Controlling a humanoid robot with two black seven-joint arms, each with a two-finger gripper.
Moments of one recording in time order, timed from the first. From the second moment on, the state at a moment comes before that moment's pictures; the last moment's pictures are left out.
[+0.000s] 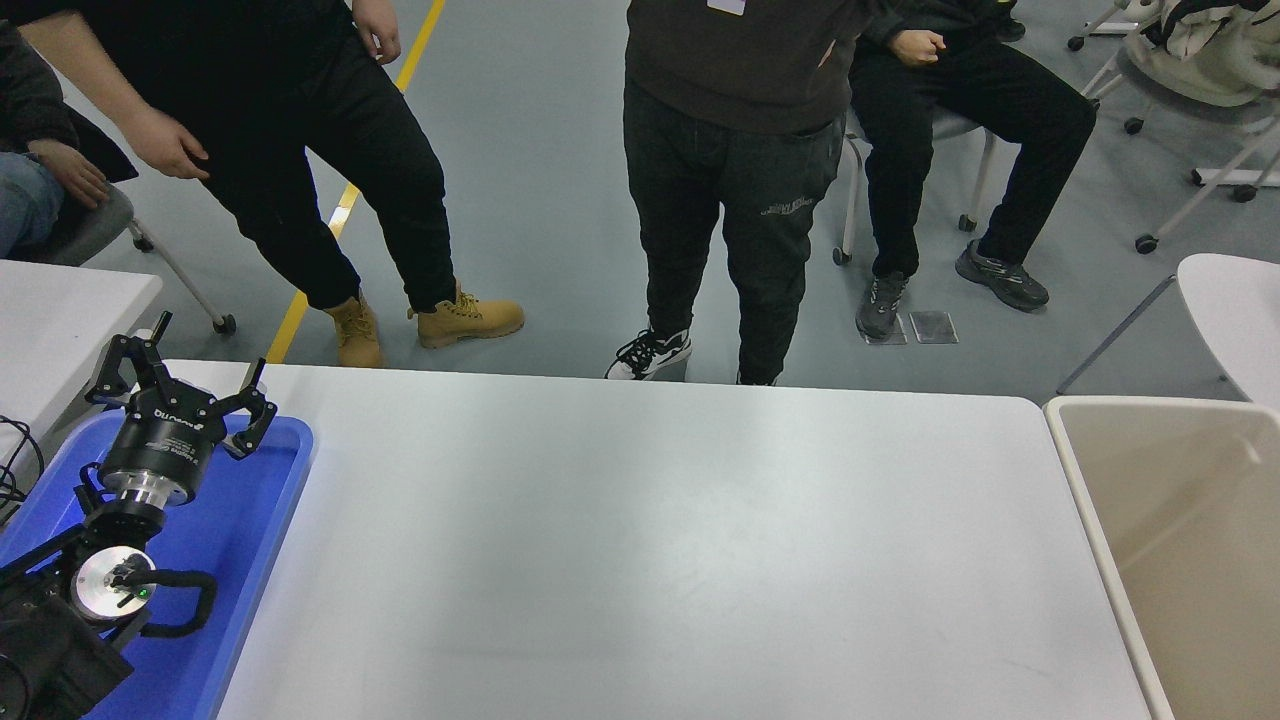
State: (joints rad) left arm -0.55 0.46 -0.62 -0.39 -0.23 -0.70 -0.58; right arm 0.76 -0.53 0.50 -0.02 0.10 -0.02 -0.08
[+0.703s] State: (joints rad) left arm -0.55 0.46 -0.62 -0.39 -0.23 -0.70 -0.58; right arm 0.61 -0.38 0.44 0.00 0.09 0.00 -0.07
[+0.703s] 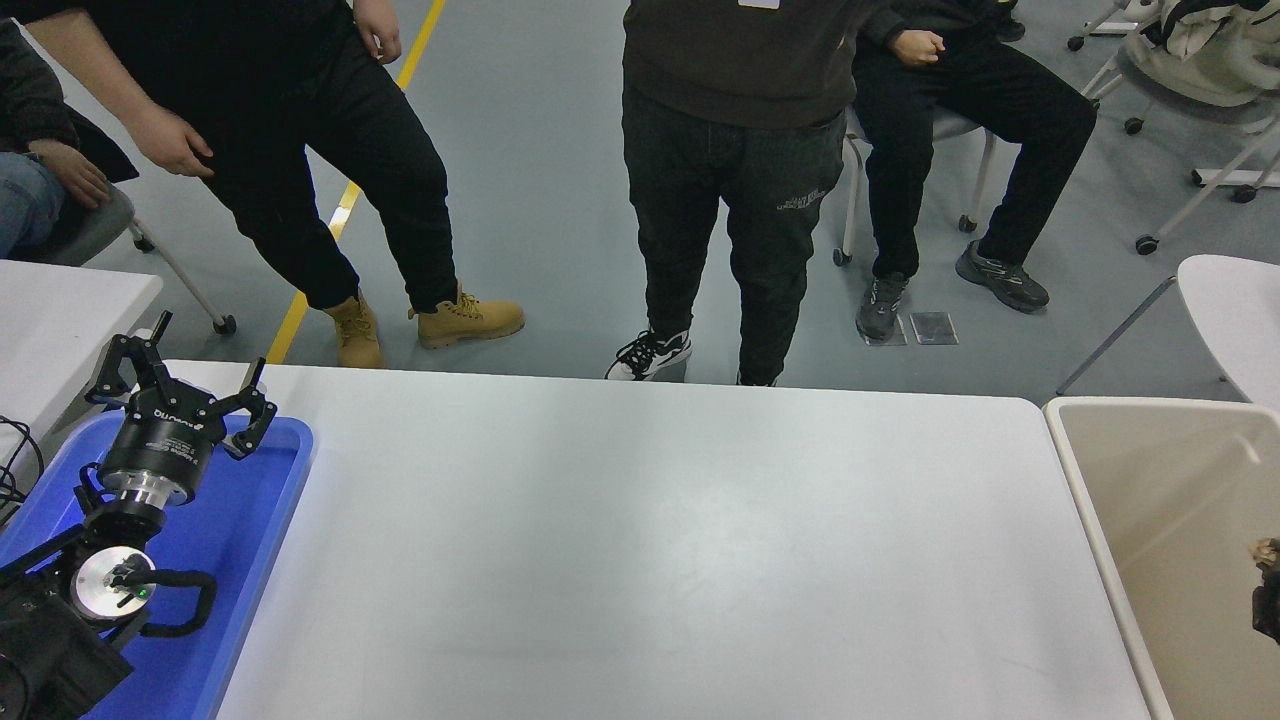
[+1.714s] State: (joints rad) left arm -0.55 0.46 -0.62 -0.39 -0.23 -0.70 -0.58; right arm 0.61 -0.33 0.37 -0.01 0.09 -0.01 -0.07
